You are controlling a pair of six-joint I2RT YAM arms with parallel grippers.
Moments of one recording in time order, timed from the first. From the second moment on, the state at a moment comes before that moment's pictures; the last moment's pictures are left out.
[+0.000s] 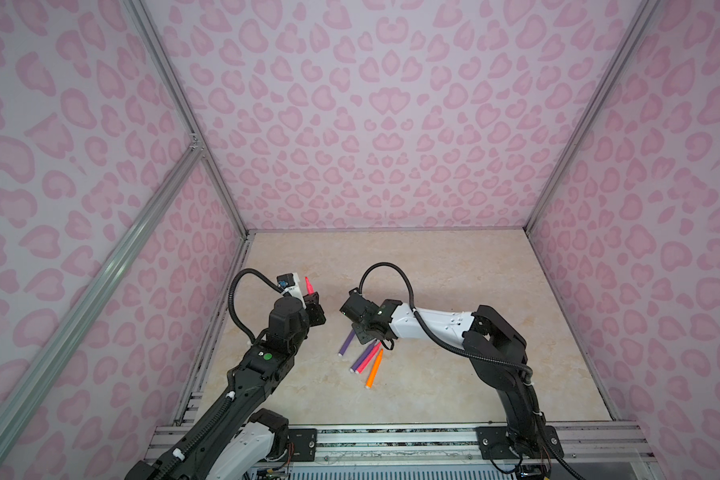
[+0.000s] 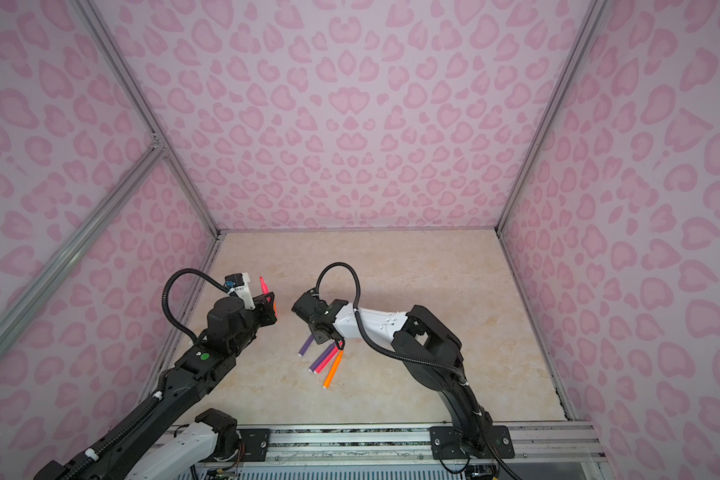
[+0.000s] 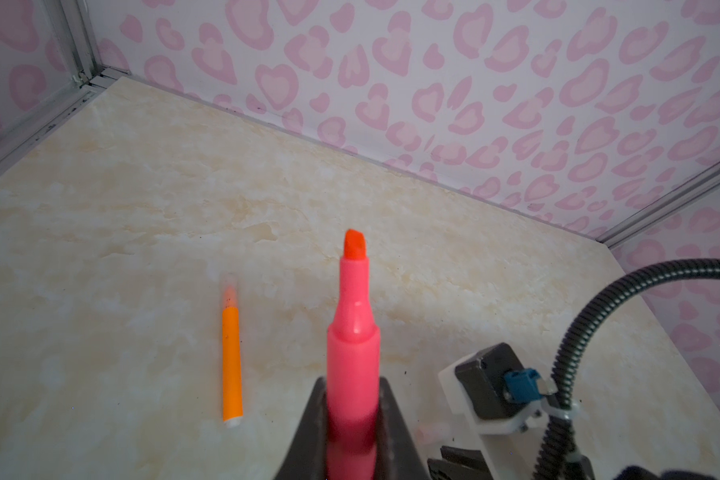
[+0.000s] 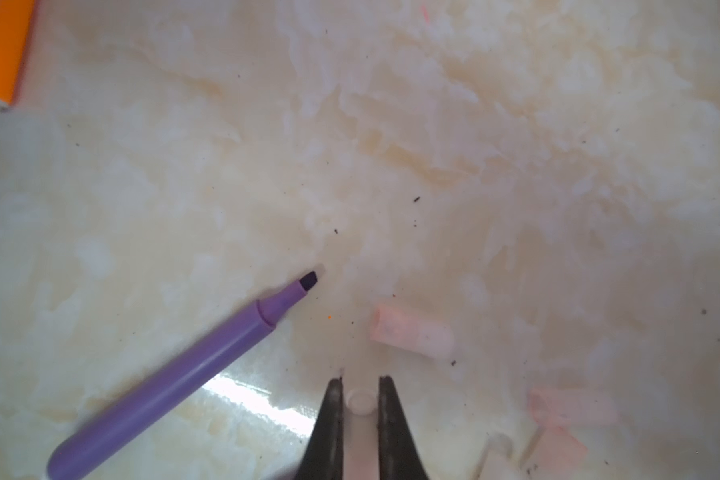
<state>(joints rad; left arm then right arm) -0.39 0.87 0.56 -0.08 -0.20 -0.49 1.01 2.07 1.54 -0.62 0.33 0.44</state>
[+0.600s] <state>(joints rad) -0.56 0.90 0.56 0.11 0.14 -0.38 0.85 1.47 1.13 -0.38 0.28 0.61</state>
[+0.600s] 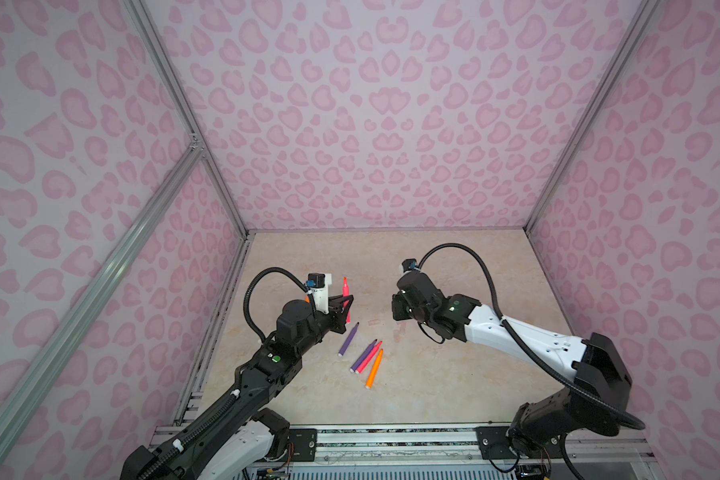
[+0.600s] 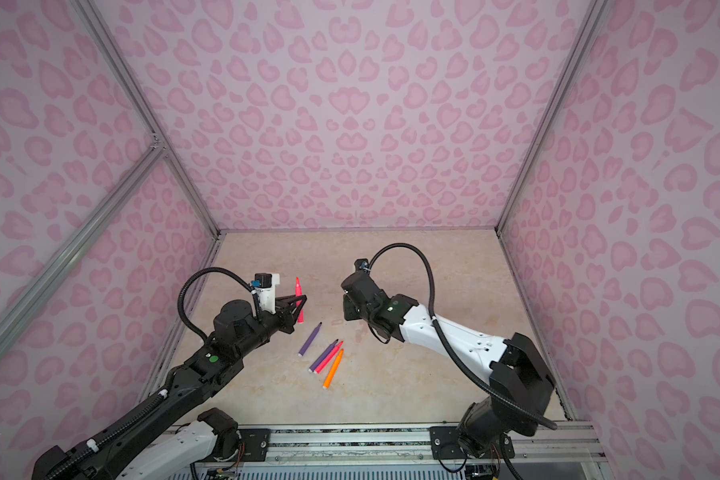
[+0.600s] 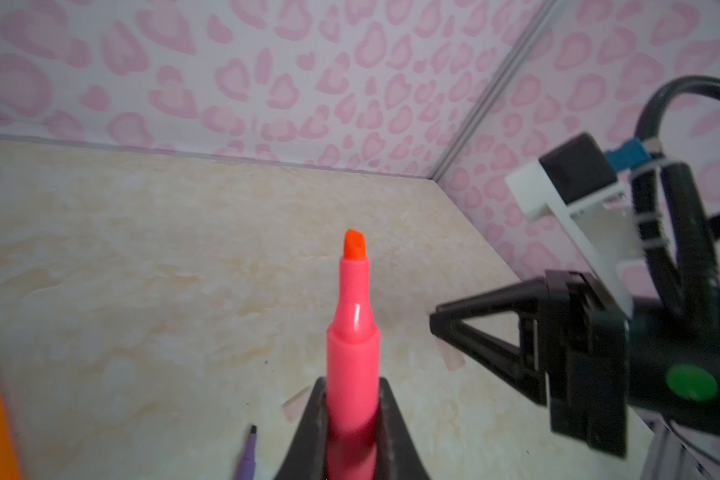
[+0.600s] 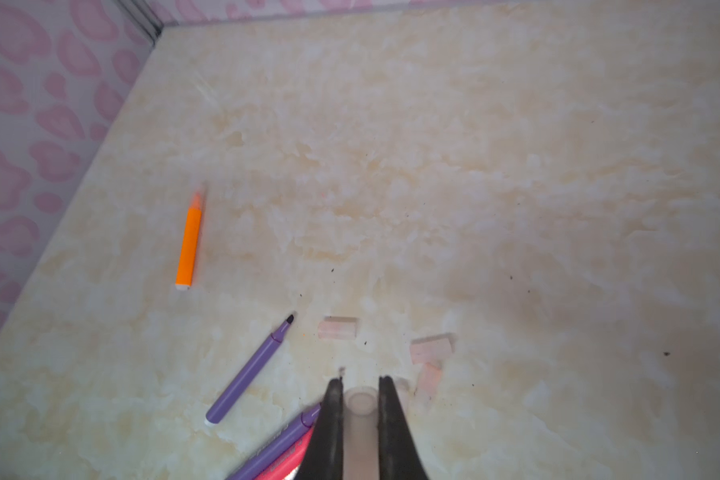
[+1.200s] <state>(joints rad) -0.76 1.00 0.62 0.20 0.39 -0.25 0.90 1.15 0.96 0.14 0.24 0.72</state>
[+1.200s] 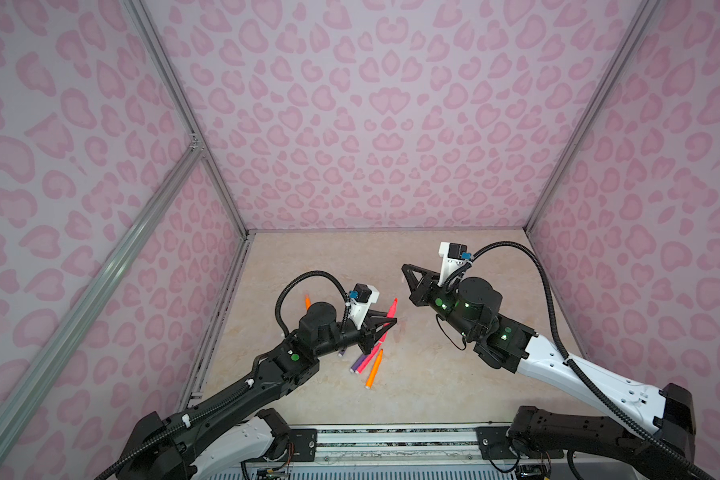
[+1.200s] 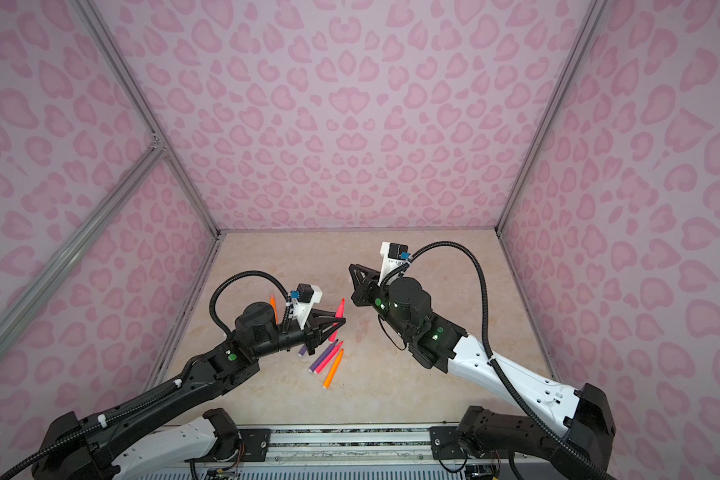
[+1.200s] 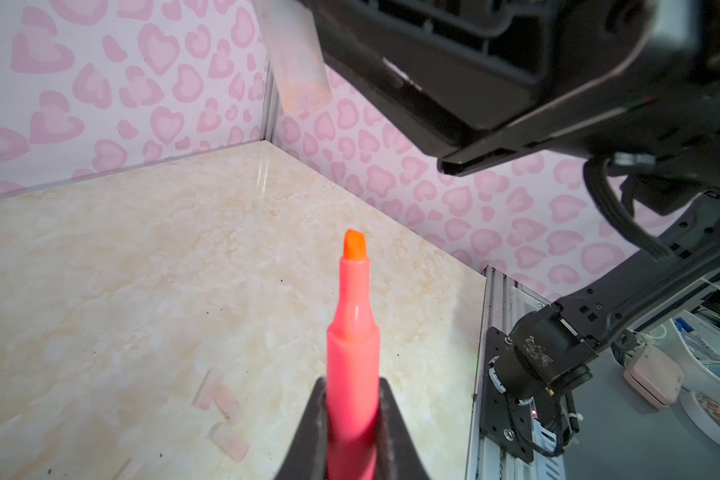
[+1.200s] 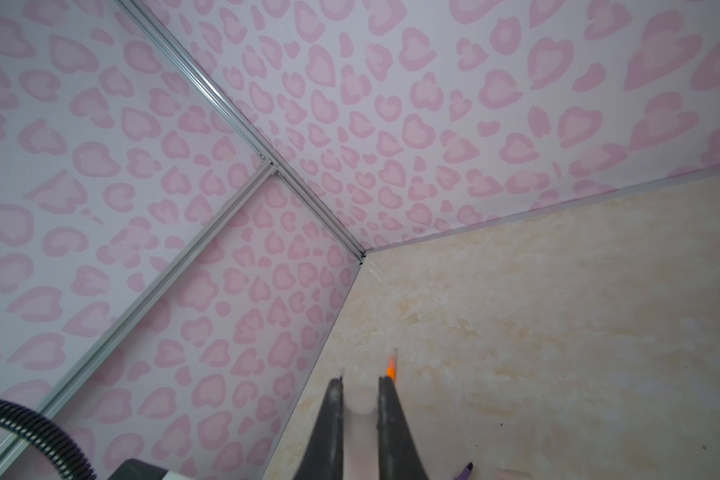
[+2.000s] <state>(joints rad) -0.76 0.95 0.60 0.20 0.31 -0.26 0.97 1.19 0.90 0.28 0.25 0.70</state>
